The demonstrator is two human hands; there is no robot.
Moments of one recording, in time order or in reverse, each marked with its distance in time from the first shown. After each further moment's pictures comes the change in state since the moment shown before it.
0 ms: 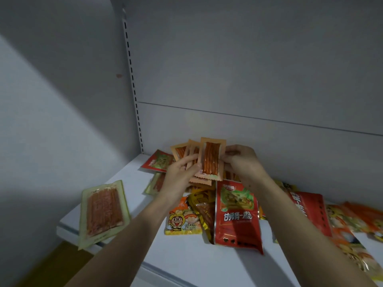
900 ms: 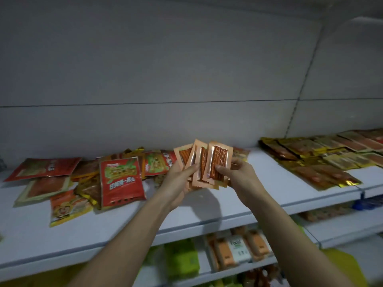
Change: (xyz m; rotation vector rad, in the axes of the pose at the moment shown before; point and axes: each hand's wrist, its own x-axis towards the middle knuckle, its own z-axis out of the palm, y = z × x) left_hand -0.166 -0.018 0.222 -0.186 -0.623 -0.271; right_hand -0.260 0.040 -0.220 0.127 0.546 0.074
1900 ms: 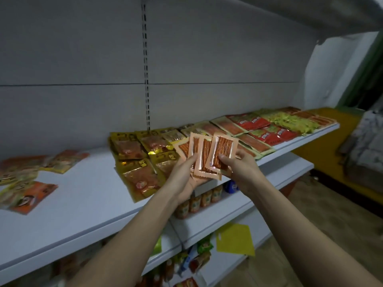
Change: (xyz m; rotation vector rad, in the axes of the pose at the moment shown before) left_hand 0.133 -0.198 0.516 -0.274 -0.290 -0.274; right_hand 0.077 -0.013 -0.539 0.029 0.387 0.042
